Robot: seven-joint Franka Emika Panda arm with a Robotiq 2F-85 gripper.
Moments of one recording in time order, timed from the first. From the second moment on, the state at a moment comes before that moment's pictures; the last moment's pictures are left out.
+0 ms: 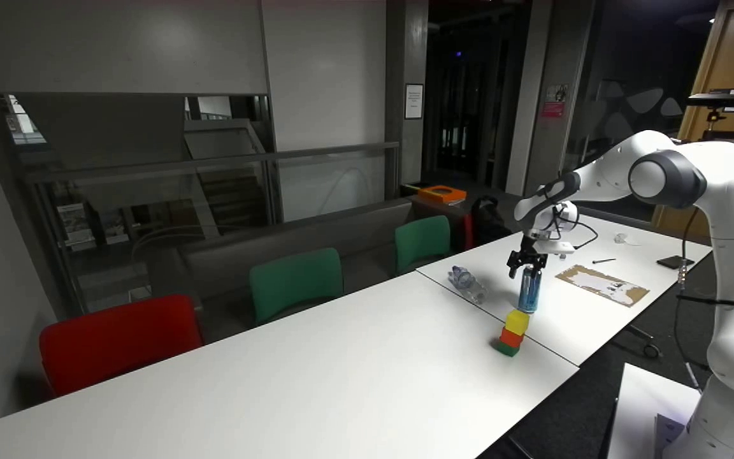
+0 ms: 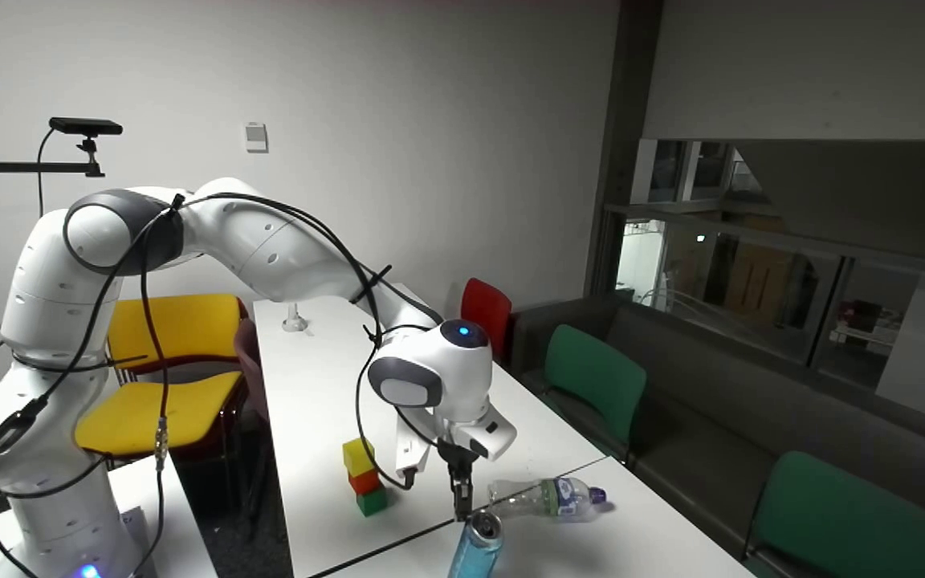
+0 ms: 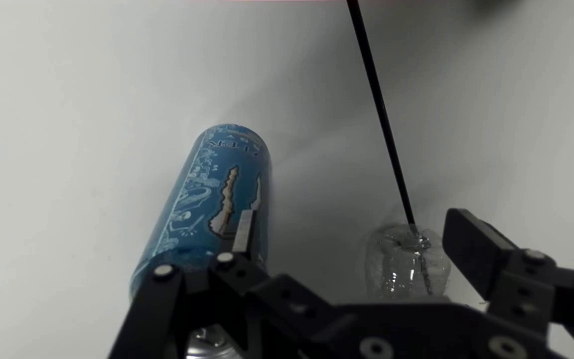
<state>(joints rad) -0.45 0.40 -0.24 -1.94 0.31 2.33 -0.26</state>
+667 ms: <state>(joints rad) -0.45 0.40 -0.23 -1.92 0.34 2.33 -0.25</state>
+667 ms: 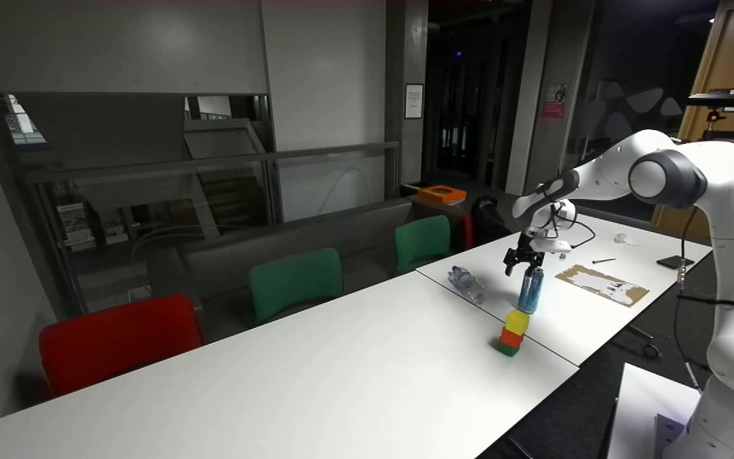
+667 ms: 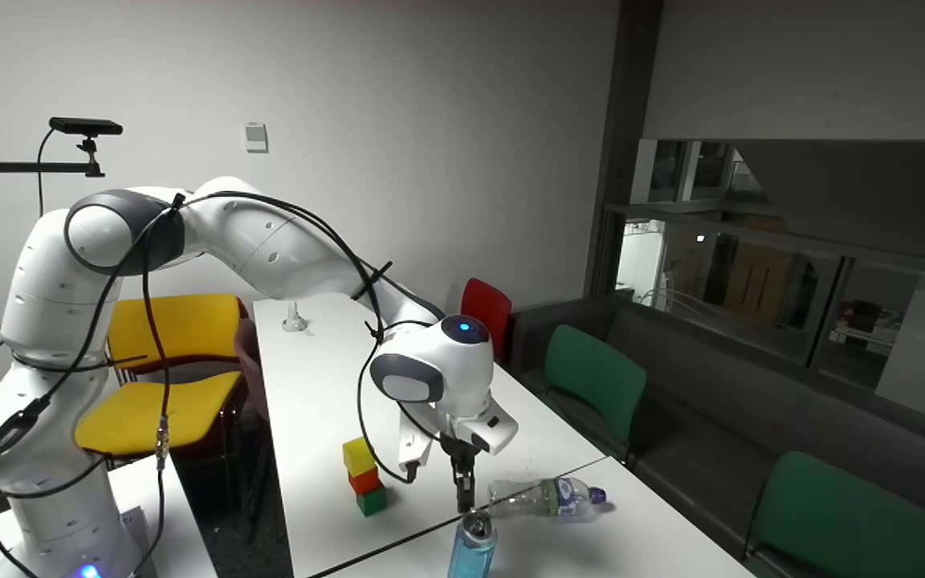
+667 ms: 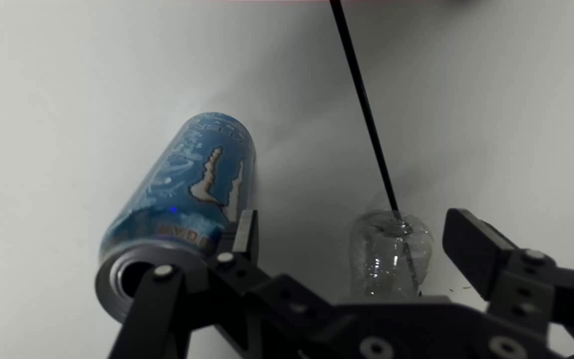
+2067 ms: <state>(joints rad) -0.43 0.35 -0.16 -1.81 0.41 2.12 -0.40</state>
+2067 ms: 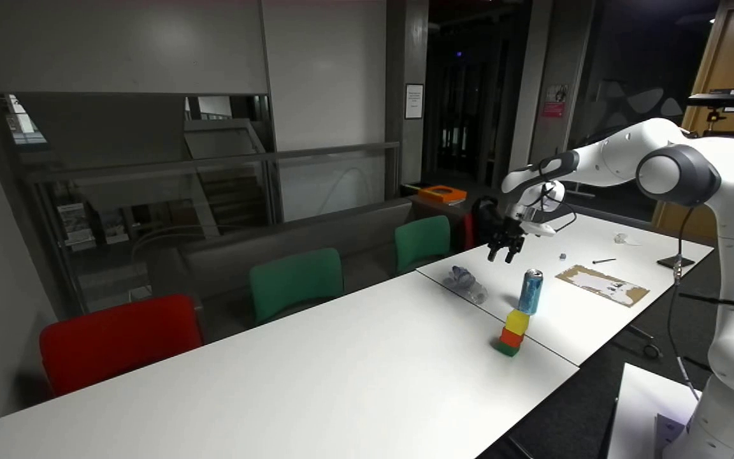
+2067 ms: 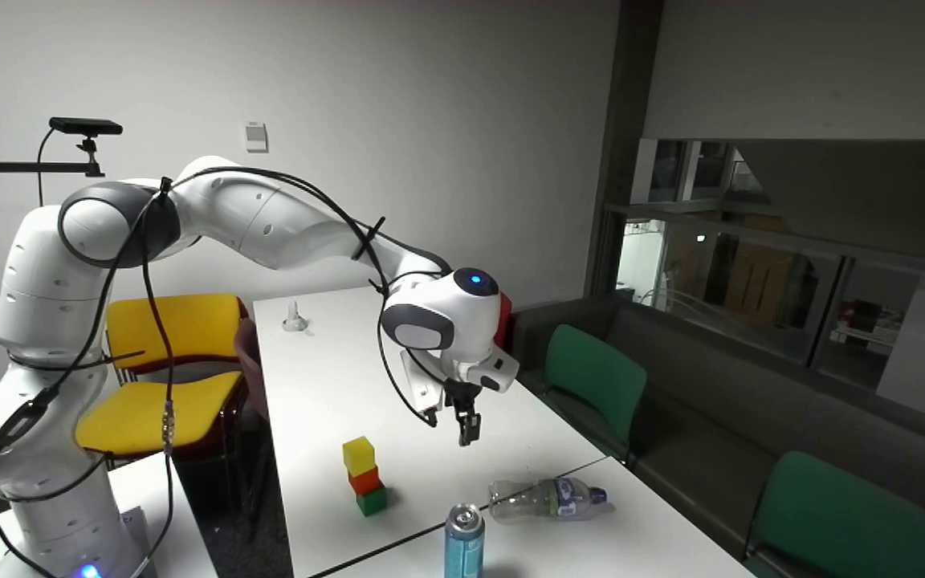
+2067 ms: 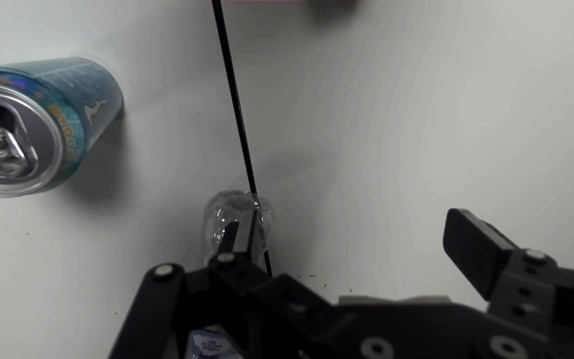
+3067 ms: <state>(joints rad) -0.43 0.49 -0.14 -1.72 0.41 2.12 -0.38</state>
